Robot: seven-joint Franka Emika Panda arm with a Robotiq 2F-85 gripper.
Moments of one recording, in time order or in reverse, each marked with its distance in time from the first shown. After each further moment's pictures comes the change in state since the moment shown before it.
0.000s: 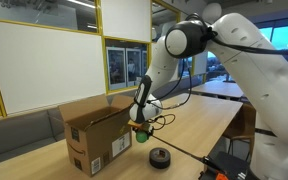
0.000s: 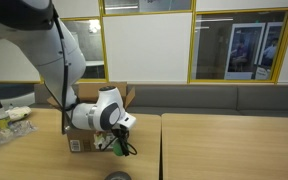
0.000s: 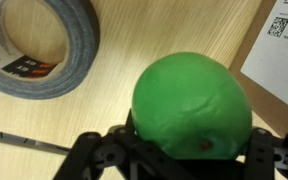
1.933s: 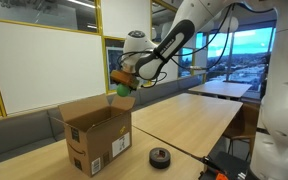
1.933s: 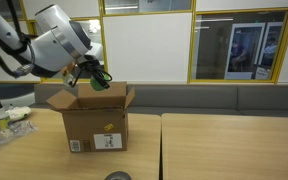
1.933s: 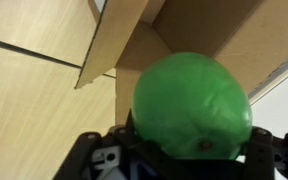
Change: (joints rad) arm -0.151 -0.636 0.269 -0.102 -0.872 -0.100 0.609
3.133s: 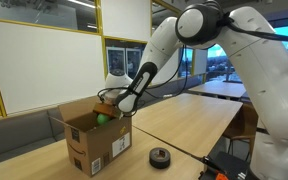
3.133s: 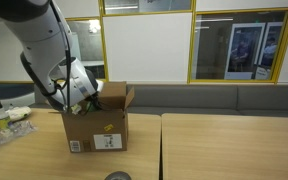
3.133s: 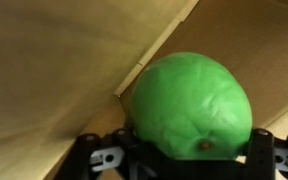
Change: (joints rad) arm -0.007 0.538 0.088 0.324 0.030 0.179 -0.122
